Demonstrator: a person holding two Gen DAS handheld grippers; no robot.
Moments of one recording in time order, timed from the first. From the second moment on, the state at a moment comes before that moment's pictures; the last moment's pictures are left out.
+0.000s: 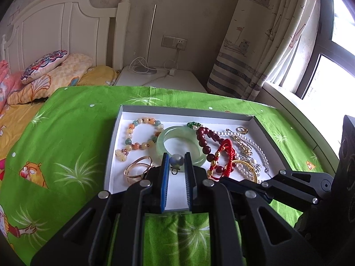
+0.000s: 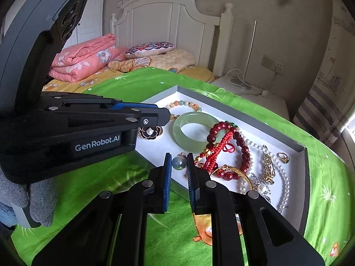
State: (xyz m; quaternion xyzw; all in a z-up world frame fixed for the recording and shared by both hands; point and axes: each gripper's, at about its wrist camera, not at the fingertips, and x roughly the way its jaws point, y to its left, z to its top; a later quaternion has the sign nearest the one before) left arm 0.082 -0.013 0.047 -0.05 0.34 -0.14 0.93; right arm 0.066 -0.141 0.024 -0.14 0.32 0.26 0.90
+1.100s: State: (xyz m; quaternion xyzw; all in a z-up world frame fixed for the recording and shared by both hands) left arm 0.077 0.000 0.048 -0.06 0.32 -0.10 0.94; right arm 0.079 -0.151 0.023 -0.09 0.33 0.26 0.91
